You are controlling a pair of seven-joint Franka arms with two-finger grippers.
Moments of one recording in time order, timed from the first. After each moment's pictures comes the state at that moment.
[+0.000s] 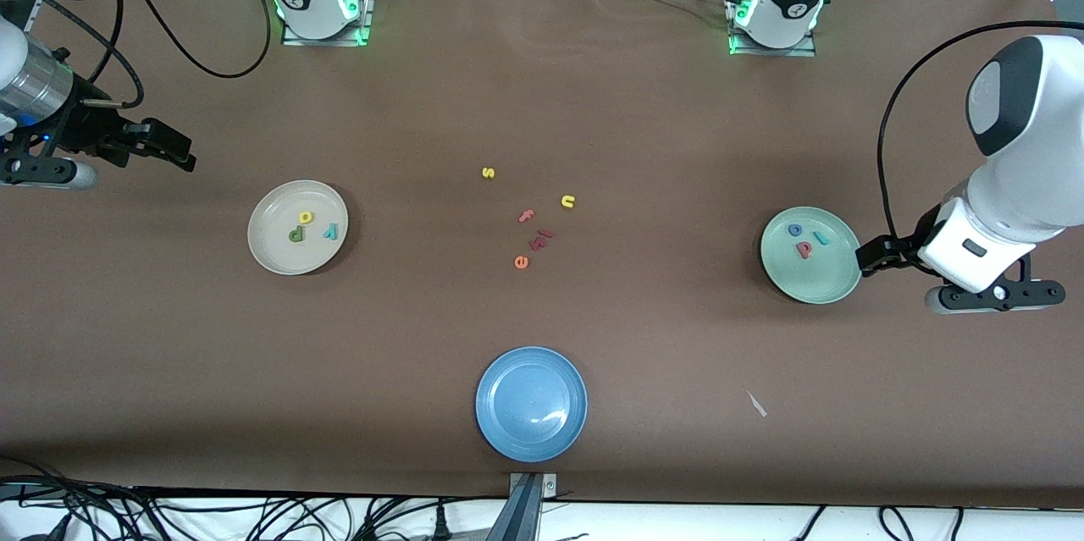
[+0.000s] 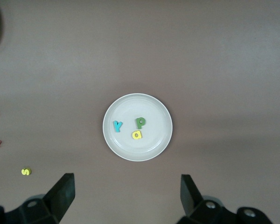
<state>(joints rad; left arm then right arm) 0.15 0.36 -0.27 -1.44 0.18 1.81 -0.21 0.03 0.02 0.00 -1.72 0.03 1.73 0.10</state>
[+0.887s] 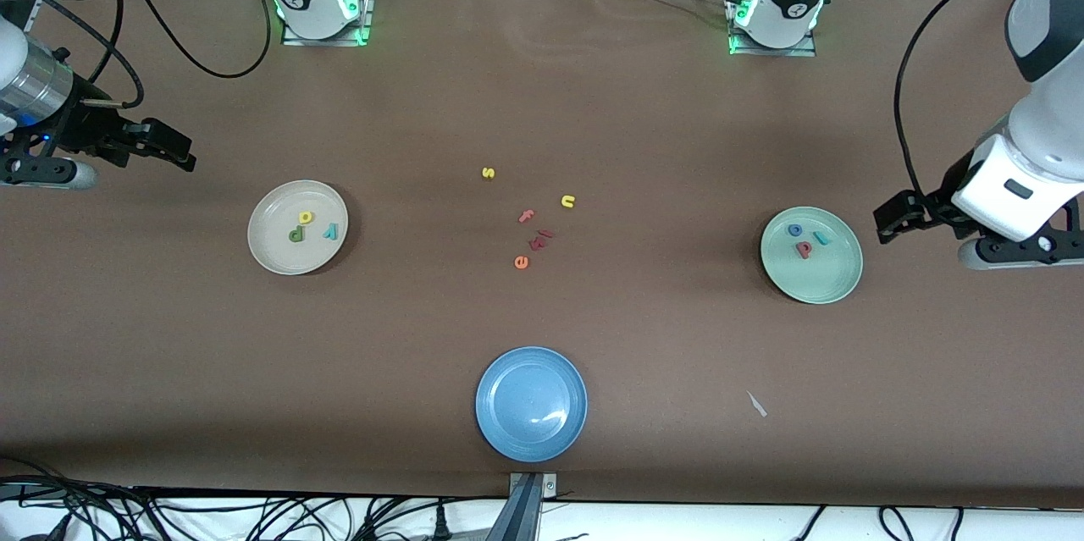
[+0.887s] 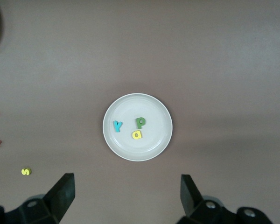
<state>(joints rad) 0.13 0.25 -0.28 -1.40 0.08 1.70 -0.21 0.03 0.02 0.00 -1.72 0.03 1.73 0.10</state>
